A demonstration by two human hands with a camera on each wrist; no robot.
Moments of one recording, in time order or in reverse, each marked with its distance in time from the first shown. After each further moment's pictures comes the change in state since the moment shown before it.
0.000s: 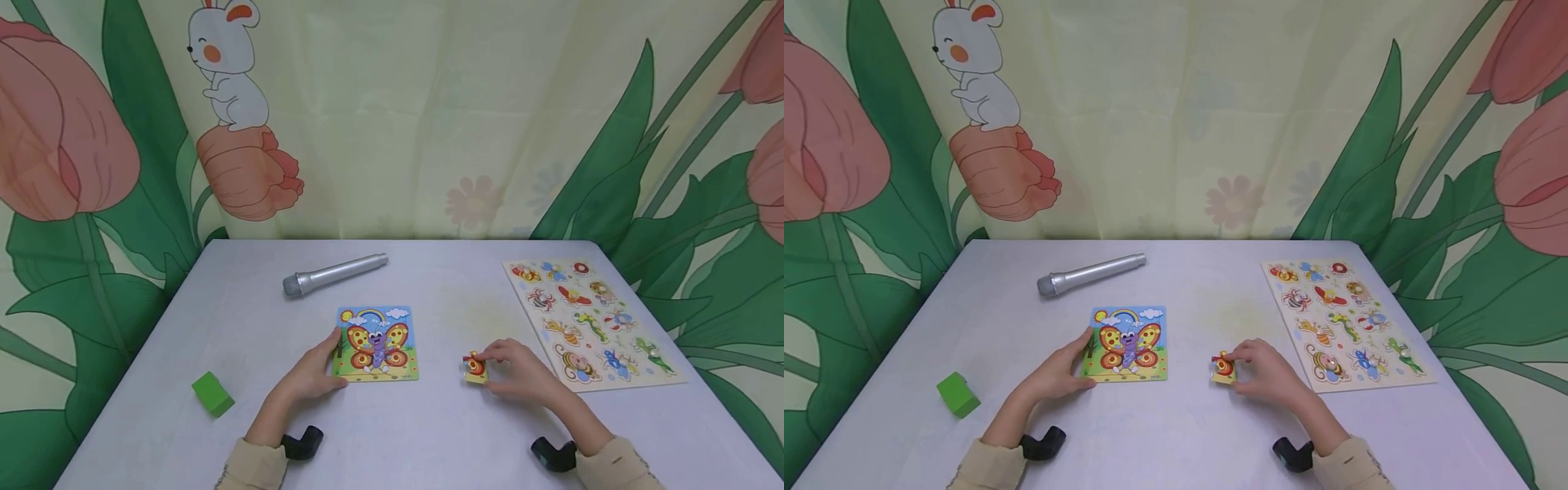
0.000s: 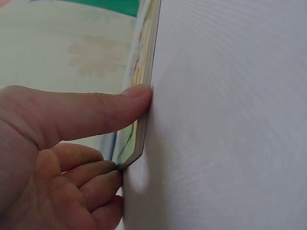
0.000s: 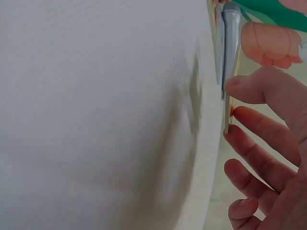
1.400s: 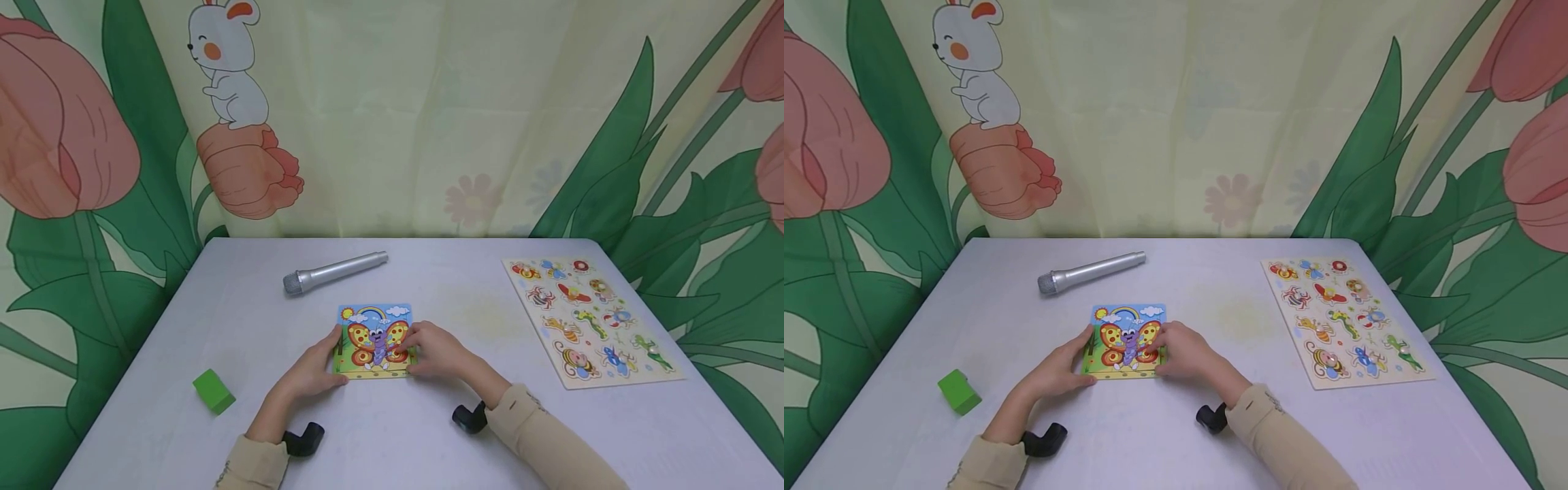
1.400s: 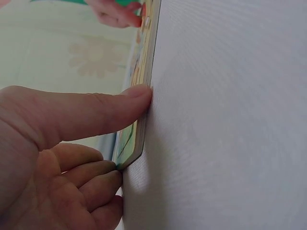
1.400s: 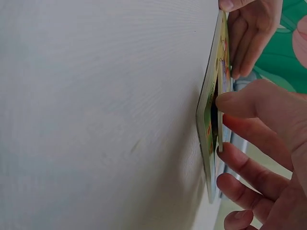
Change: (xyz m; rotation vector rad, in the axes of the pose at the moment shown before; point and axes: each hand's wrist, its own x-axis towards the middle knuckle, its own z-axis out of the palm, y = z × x) left_hand 0.002 -0.003 0.000 -0.011 0.006 0.004; right_hand 0.089 -0.083 0.054 -0.131 -0.204 -0.174
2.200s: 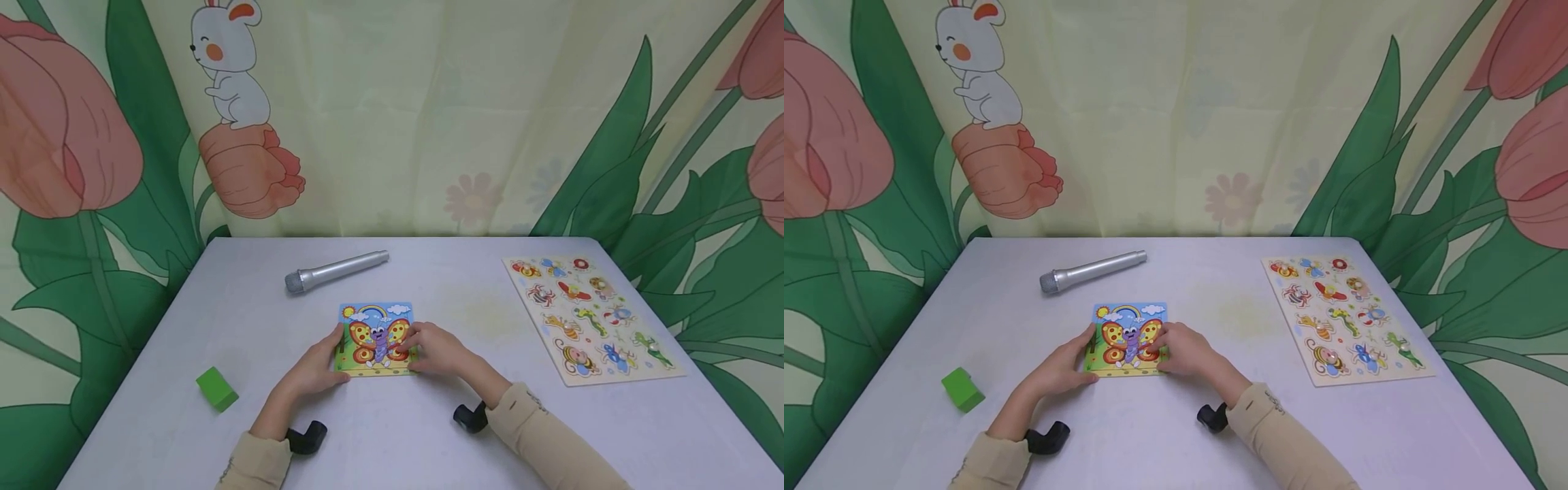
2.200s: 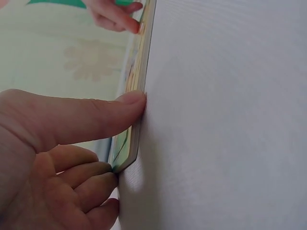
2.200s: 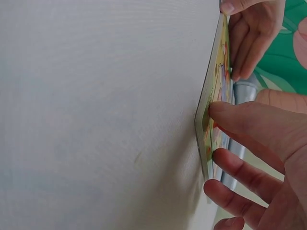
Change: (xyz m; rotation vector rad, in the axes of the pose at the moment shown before) left_hand 0.000 0.002 -0.001 0.014 -0.009 0.019; right_hand -0.001 -0.003 0.000 -0.033 -0.031 0.001
